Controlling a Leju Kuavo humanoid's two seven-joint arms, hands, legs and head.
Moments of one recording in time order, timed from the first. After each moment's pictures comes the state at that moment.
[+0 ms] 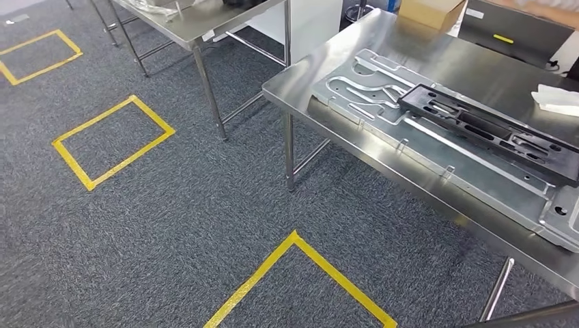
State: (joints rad) left arm -0.02 -0.12 0.72 -0.18 -0.30 0.05 -0.33; right arm 0.37 0.07 -0.65 -2.10 0.17 0.22 -0.36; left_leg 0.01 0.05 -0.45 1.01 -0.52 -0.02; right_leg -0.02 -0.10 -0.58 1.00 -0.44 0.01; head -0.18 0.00
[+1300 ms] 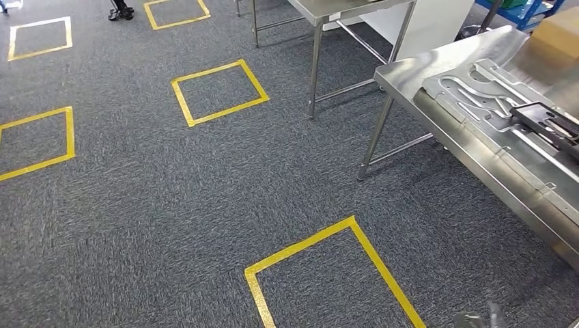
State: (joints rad) left arm -0.01 -0.13 0.73 -0.18 -0.34 0.22 -0.31; right arm 0.08 0.01 -0.39 -0.97 0.73 -0.30 -0.27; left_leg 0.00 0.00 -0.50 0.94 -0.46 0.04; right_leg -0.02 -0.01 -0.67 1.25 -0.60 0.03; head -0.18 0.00
